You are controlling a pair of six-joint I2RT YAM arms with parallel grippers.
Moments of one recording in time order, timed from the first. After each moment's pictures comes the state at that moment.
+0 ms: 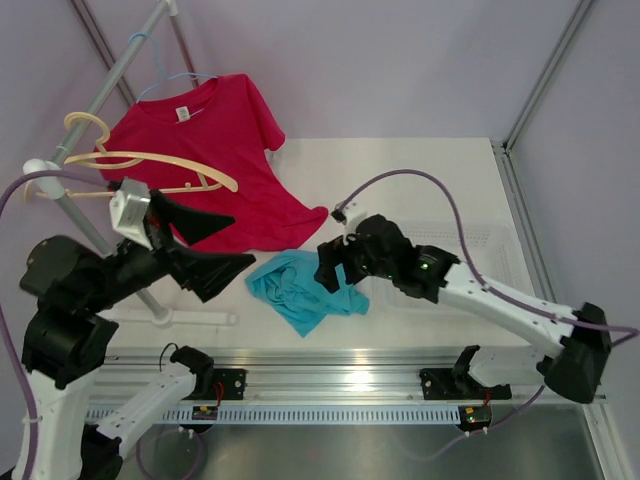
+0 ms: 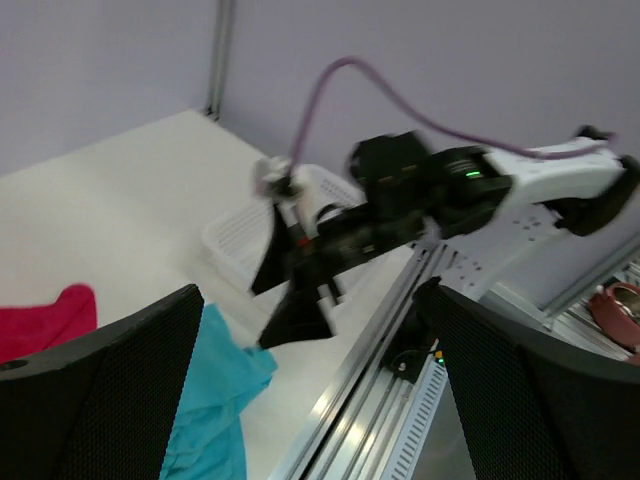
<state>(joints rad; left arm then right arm) -0.42 0.74 1.44 -0.64 0.59 -0.35 0.93 1.15 1.04 -0.42 0.03 0.36</state>
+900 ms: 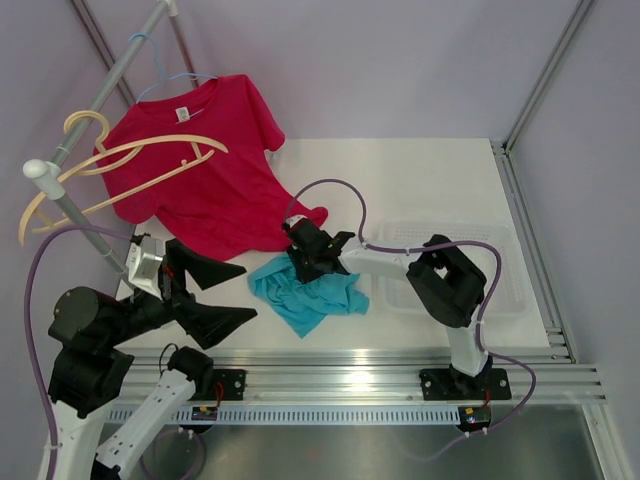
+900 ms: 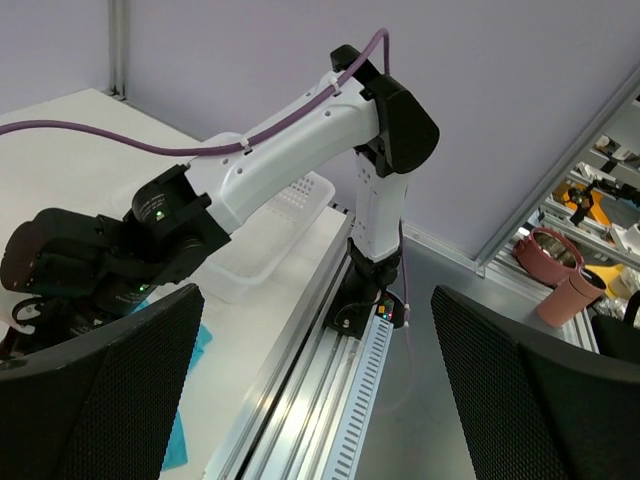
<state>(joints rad) -0.42 0.40 1.06 -0.48 0.77 -0.46 0.93 2.00 1.35 -0.31 0.03 0.35</state>
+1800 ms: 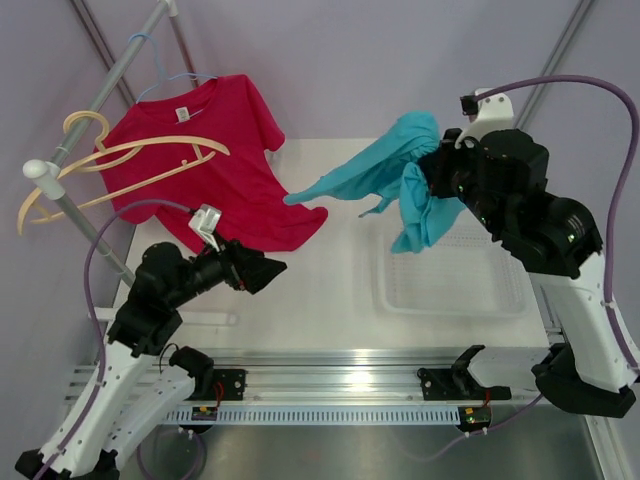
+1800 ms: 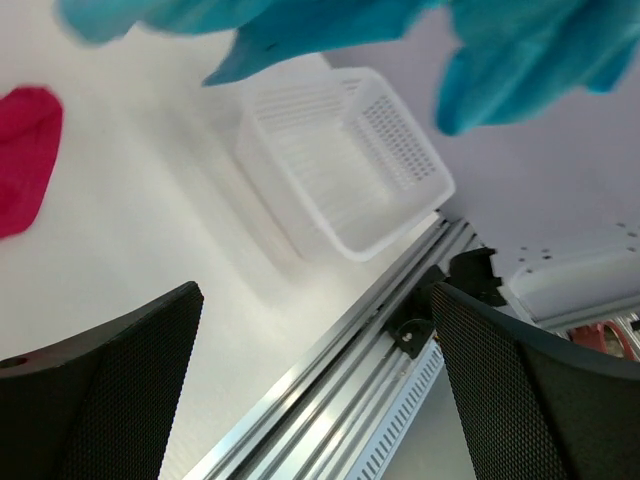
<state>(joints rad) -0.44 0.56 0.79 -0.36 0.47 -0.57 0.70 1.26 1.94 -0.95 0.40 0.26</state>
